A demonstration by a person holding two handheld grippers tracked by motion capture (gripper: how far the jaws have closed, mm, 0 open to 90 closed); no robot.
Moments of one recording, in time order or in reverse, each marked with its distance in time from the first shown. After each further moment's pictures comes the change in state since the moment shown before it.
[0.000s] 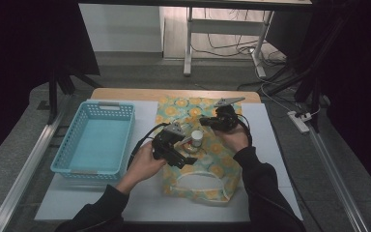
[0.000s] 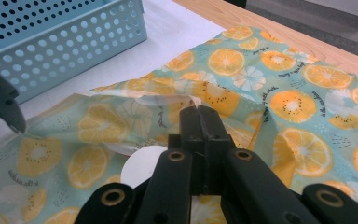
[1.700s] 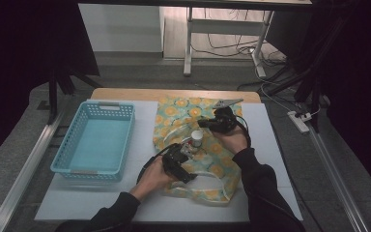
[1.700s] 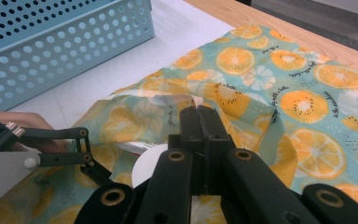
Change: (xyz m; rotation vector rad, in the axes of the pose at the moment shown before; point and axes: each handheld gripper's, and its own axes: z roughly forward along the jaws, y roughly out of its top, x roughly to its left) left arm 0.007 -0.048 0.082 0.223 0.089 0.071; right arm 0.006 -0.002 0.003 0.002 0.016 -0.008
